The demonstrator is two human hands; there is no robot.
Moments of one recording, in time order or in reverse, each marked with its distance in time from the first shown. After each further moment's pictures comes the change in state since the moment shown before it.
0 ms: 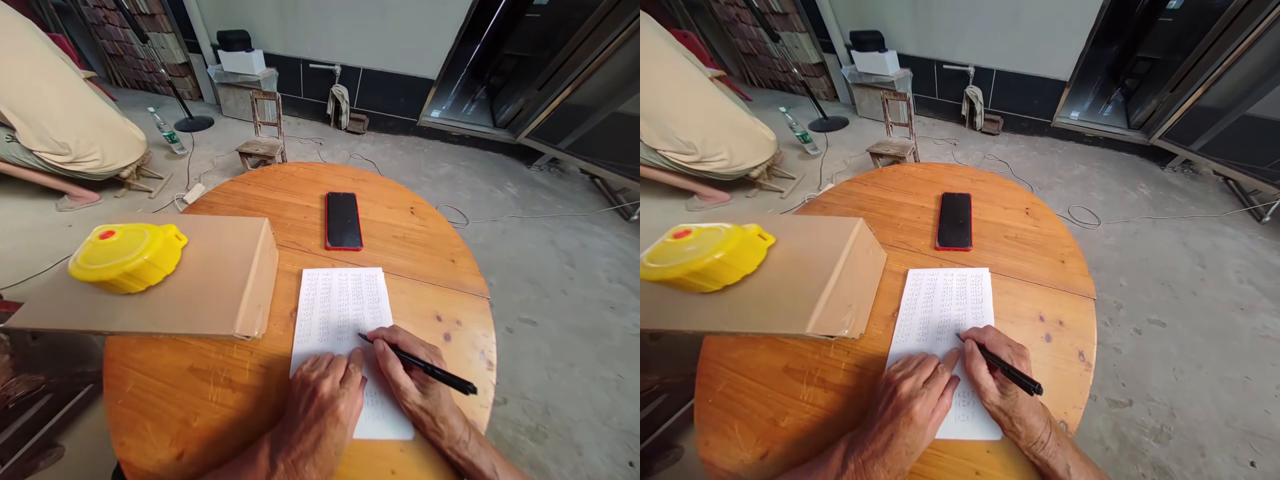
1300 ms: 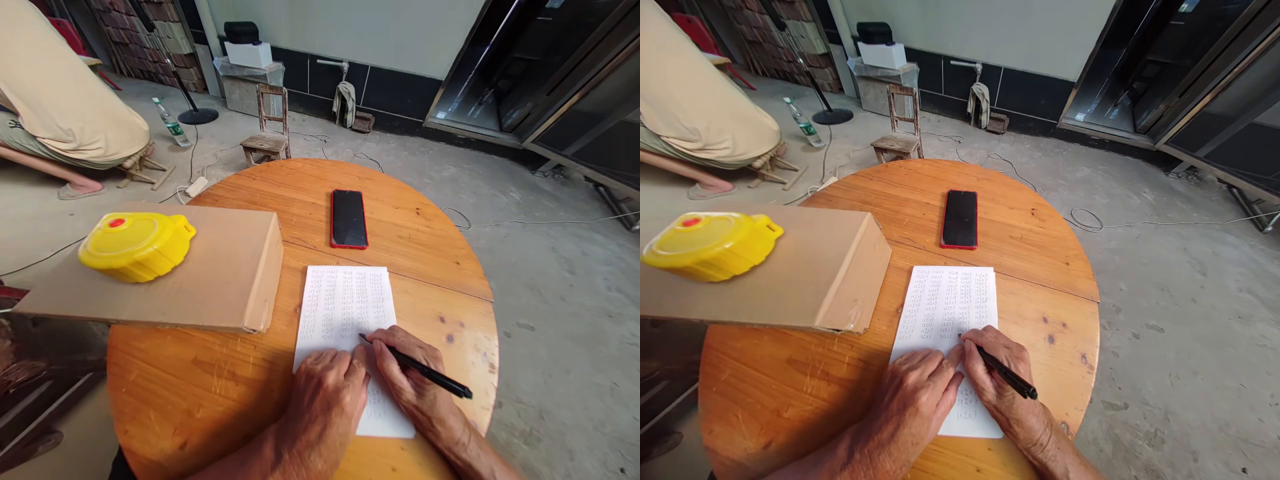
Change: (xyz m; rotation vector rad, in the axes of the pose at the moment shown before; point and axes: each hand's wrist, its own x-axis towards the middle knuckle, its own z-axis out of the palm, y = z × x) left_hand 0.007 0.003 -0.002 -0.020 0.020 -0.059; right_hand 0.002 0.000 0.005 -0.098 -0.057 -0.095
